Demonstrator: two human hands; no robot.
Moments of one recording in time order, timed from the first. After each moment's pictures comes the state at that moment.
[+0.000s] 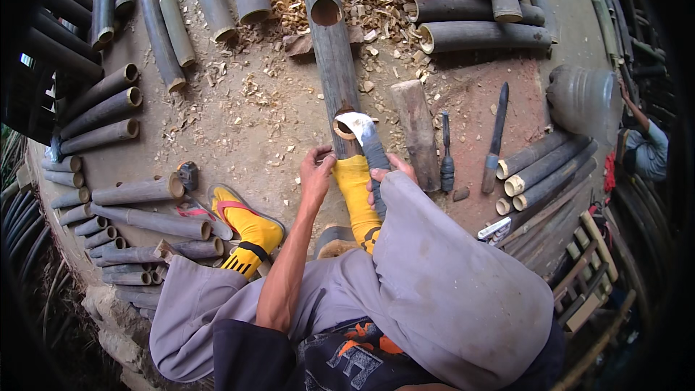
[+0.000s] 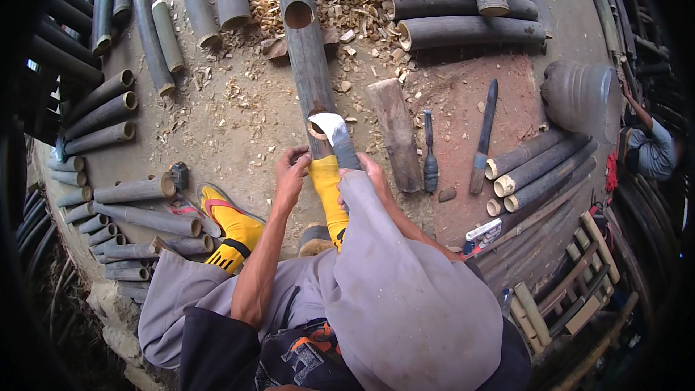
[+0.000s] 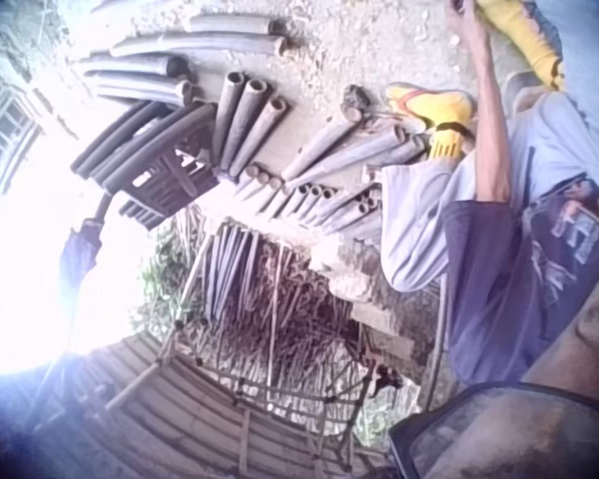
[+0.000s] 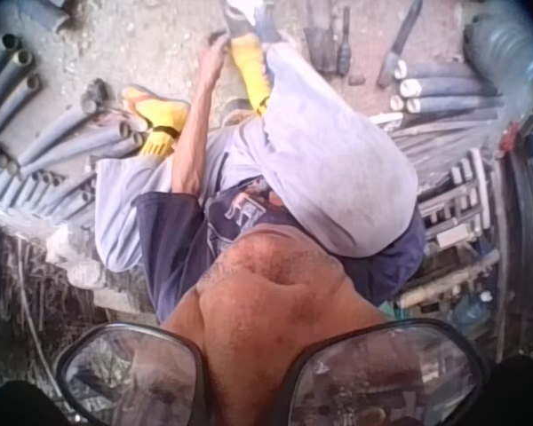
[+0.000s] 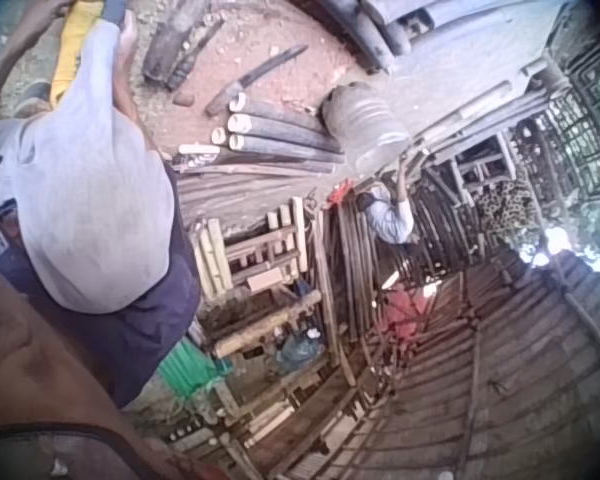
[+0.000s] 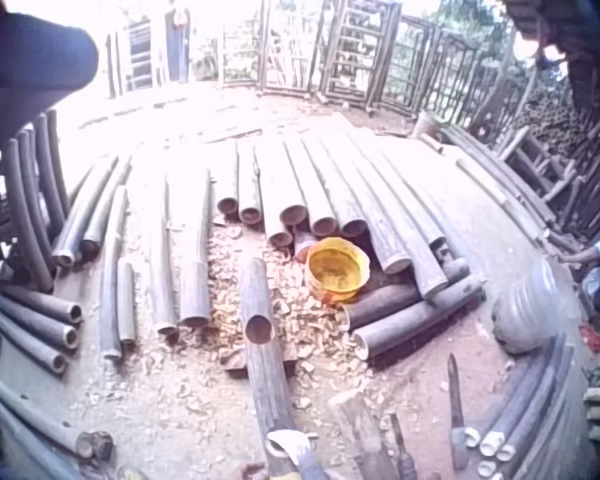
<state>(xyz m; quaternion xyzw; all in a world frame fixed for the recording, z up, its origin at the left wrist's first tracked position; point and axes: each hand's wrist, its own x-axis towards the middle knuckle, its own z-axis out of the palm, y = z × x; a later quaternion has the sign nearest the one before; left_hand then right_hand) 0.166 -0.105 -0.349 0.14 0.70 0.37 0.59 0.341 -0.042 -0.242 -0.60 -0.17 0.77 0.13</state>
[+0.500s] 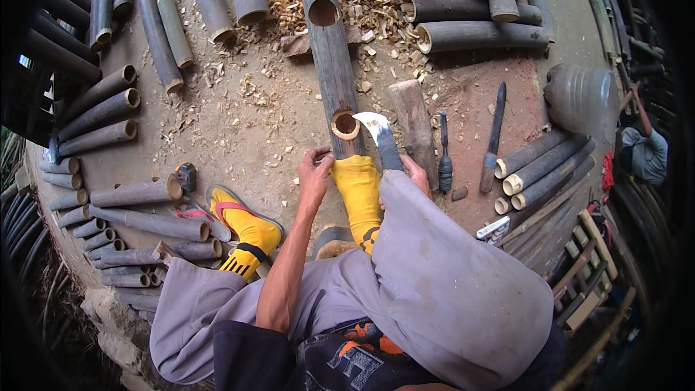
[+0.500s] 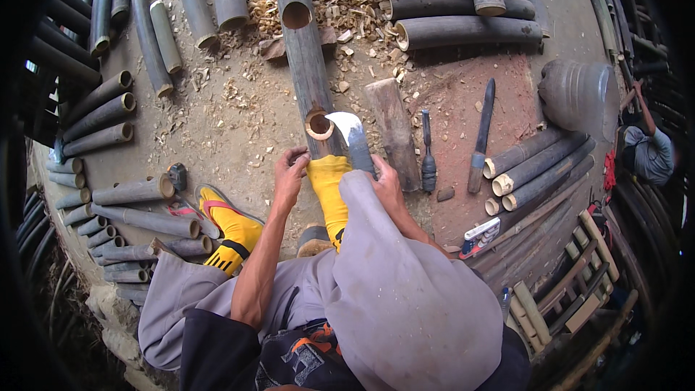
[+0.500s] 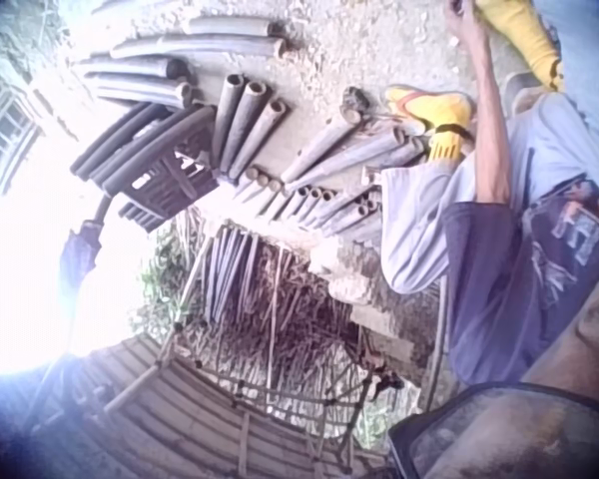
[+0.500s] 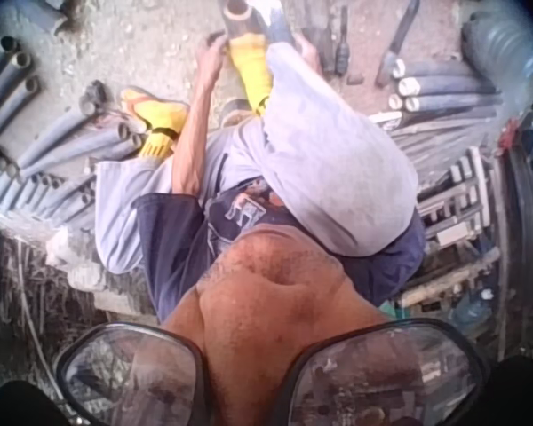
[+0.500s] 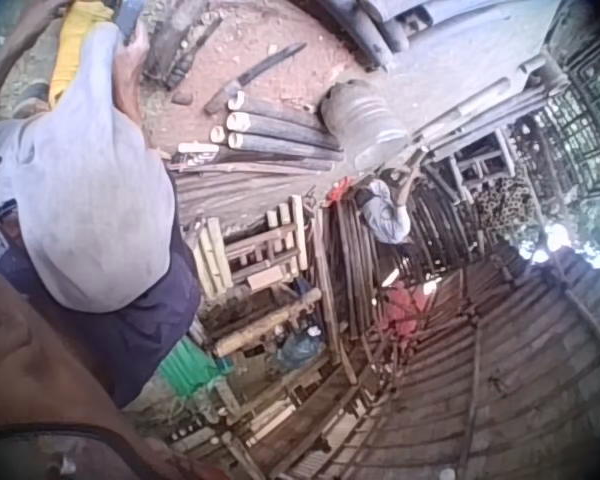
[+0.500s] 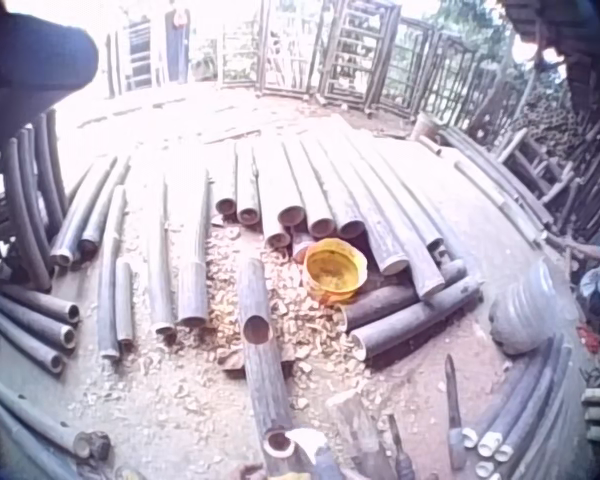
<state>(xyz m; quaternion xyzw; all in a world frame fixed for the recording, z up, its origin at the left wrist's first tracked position) 0.169 -0.102 -0.349 0.15 0.69 0.37 0.60 0.398 -0.075 -0.318 -0.63 -0.44 0.61 0.18</state>
